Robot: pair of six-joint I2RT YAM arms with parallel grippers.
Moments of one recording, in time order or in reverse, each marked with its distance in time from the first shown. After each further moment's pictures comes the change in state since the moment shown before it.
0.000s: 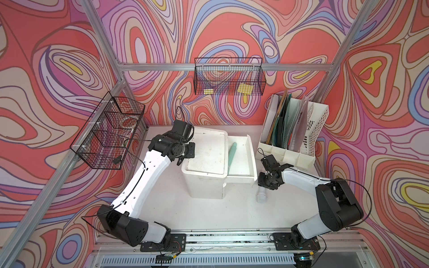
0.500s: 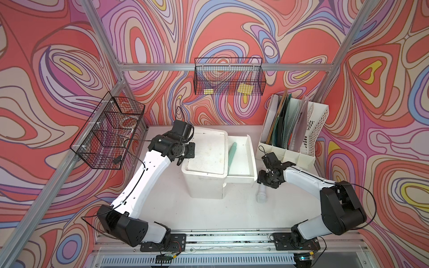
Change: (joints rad) left arm 0.000 -0.002 -0.002 0.002 0.000 0.000; right arm 0.000 -0.061 0.072 -0.090 0.023 0.003
